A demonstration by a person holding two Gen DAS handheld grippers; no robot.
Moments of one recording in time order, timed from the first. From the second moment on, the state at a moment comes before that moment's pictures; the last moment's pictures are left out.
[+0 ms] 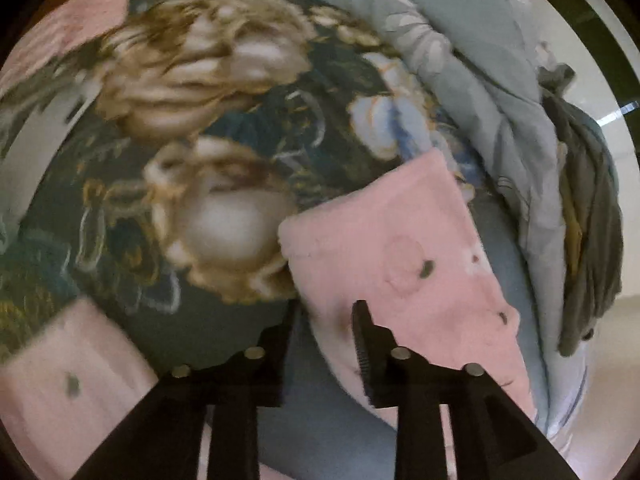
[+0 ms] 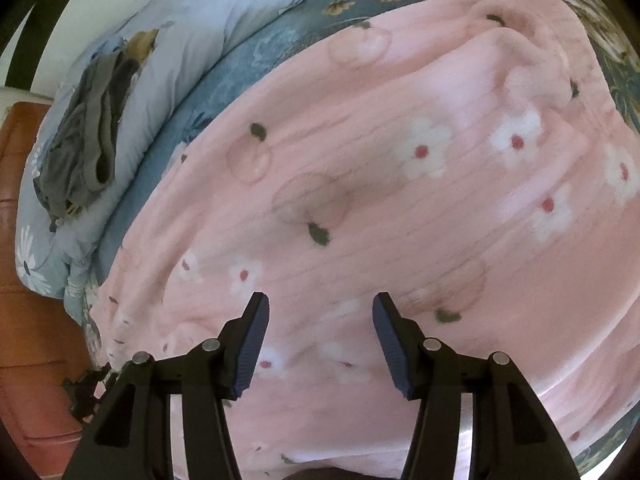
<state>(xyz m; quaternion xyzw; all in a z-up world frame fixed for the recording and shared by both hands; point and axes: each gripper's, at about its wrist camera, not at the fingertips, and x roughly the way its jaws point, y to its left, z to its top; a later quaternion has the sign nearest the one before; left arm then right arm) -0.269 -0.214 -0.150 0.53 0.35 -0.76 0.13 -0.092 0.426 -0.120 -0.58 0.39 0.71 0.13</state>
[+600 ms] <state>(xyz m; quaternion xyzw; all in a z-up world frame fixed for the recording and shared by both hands) -0.315 -0.241 -0.116 0.50 0.32 -0.79 0.14 -0.092 0.431 -0.108 -0.57 0.39 0.71 0.15</state>
